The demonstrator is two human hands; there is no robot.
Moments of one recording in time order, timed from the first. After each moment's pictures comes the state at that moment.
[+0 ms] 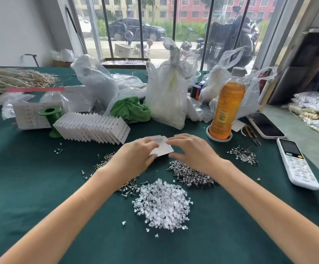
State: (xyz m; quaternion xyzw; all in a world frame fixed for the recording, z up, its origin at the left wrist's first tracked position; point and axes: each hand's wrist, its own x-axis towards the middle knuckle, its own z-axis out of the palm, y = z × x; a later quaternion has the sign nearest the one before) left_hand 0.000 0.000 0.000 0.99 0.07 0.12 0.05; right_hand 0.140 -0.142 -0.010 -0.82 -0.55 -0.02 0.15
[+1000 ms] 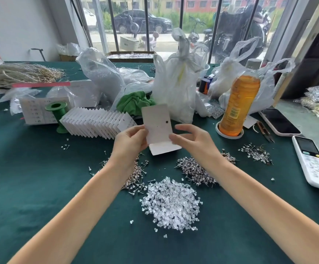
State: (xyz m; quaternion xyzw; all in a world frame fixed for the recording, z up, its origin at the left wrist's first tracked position) left_hand 0.002 0.003 0.007 0.58 0.29 0.29 0.70; right_hand 0.112 -0.132 0.001 -0.71 -0.31 0.21 0.60
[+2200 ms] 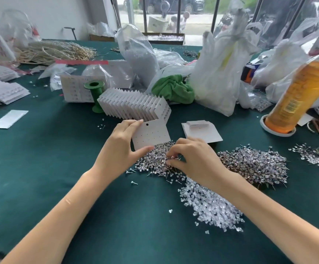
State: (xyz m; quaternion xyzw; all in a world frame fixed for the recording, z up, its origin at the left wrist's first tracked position) left_hand -0.094 0.079 -0.031 0.93 0.21 0.27 0.16; right_hand 0.046 -0.079 -0.024 -0.77 -0.61 0.00 0.20
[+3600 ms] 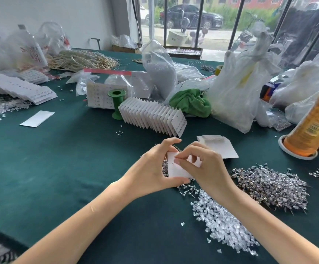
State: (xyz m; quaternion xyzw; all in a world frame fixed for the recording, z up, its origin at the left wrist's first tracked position) left_hand -0.092 0.044 -0.030 0.90 0.14 0.22 0.34; right_hand 0.034 -0.069 -0.023 -0.70 -0.52 0.09 0.48
